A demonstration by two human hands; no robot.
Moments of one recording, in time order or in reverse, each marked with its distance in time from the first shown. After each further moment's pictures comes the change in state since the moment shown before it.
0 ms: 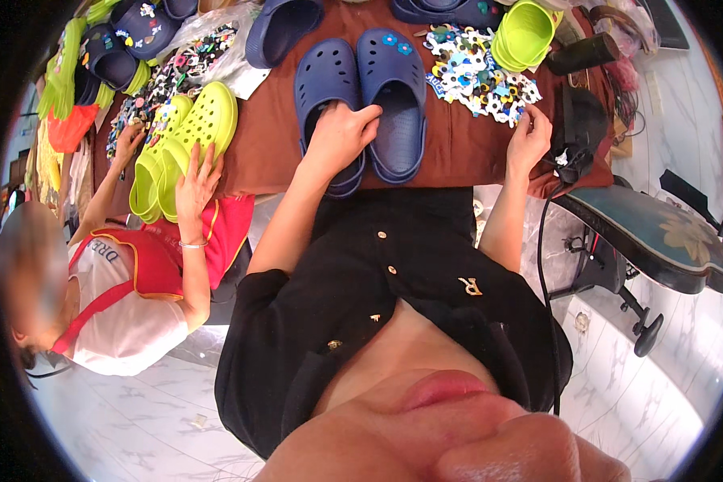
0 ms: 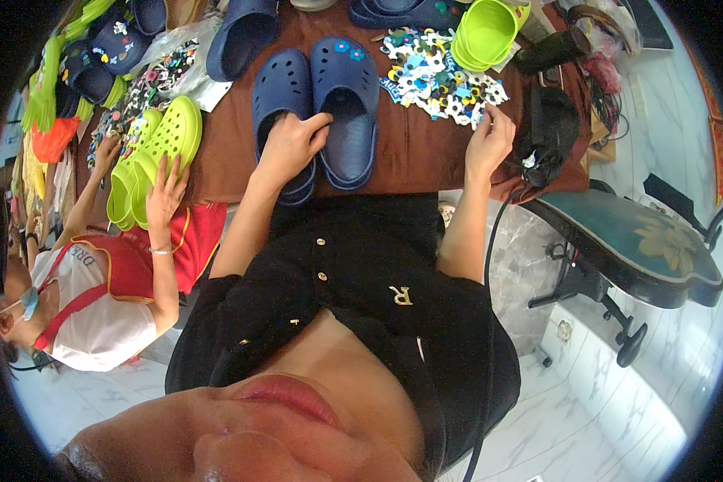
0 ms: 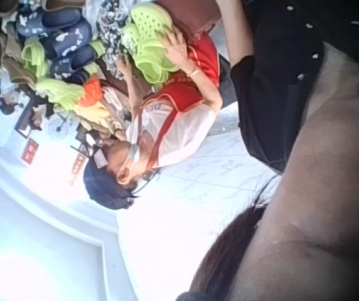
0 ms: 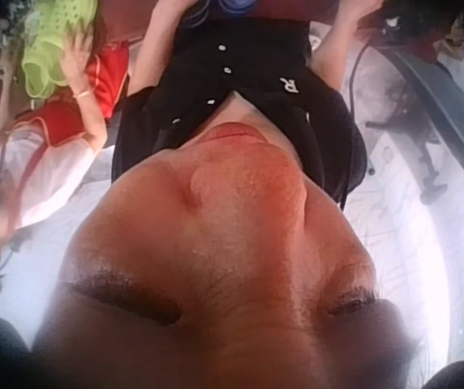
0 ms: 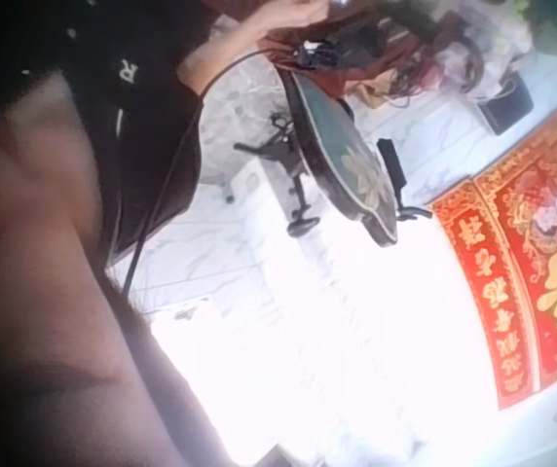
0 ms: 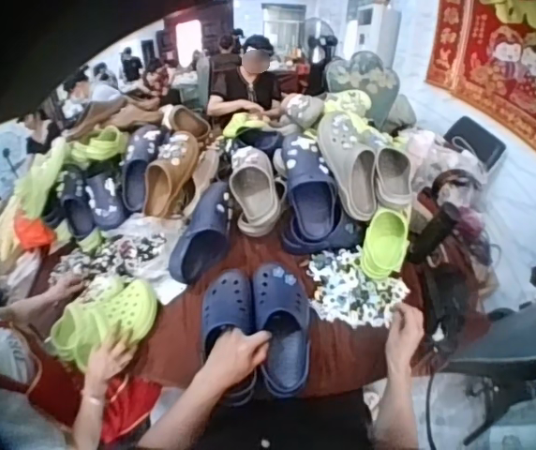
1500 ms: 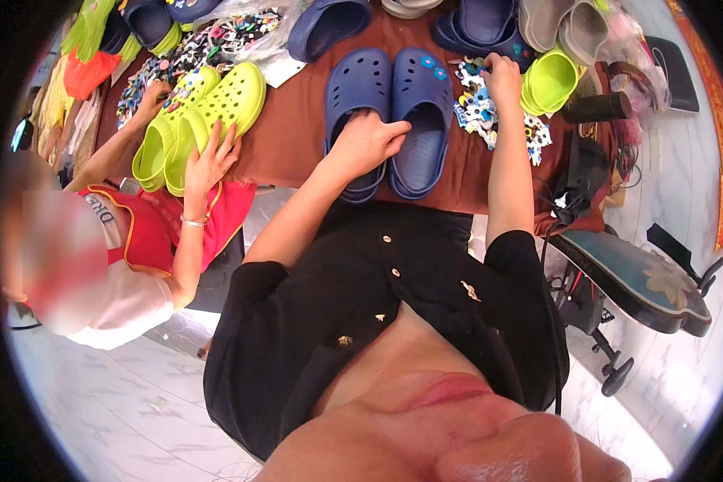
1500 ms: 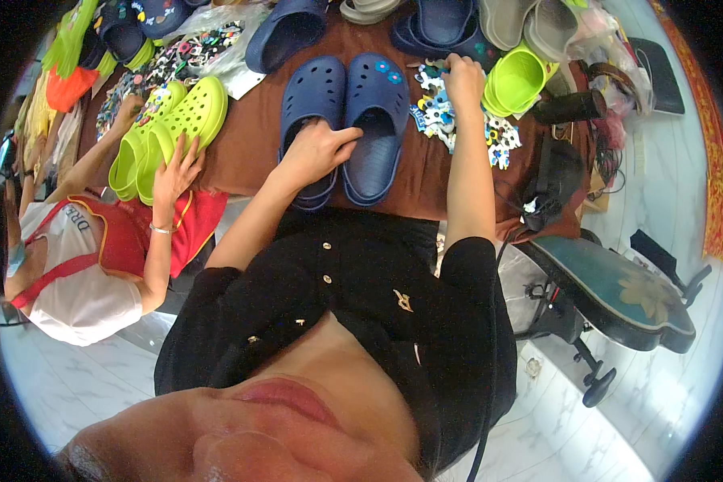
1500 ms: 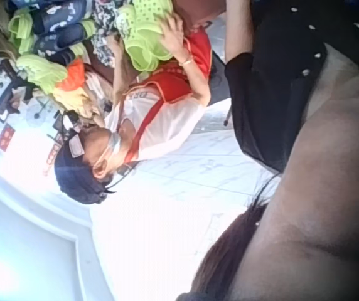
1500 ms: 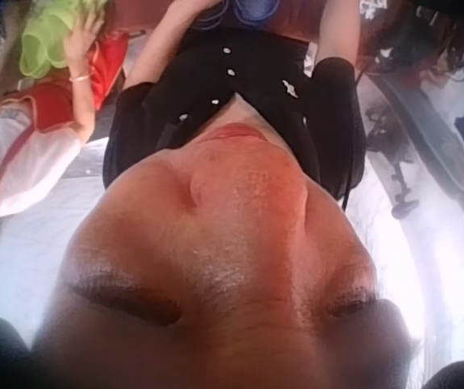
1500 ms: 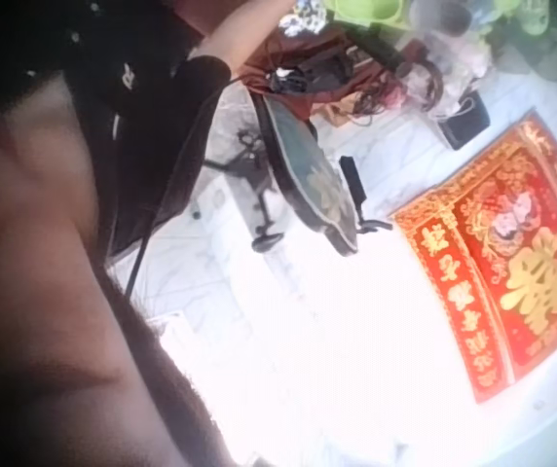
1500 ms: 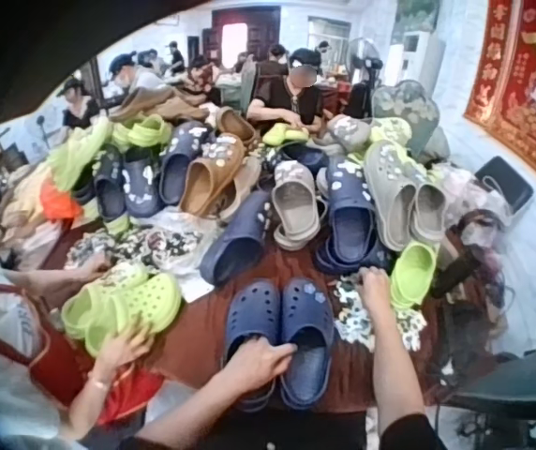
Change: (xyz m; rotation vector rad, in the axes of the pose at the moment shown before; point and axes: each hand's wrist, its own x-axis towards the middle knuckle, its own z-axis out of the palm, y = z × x) left_hand 0.000 -0.007 0.002 -0.052 0.028 0.032; right_hand 0.108 -0.044 0.155 -0.200 -0.503 -0.427
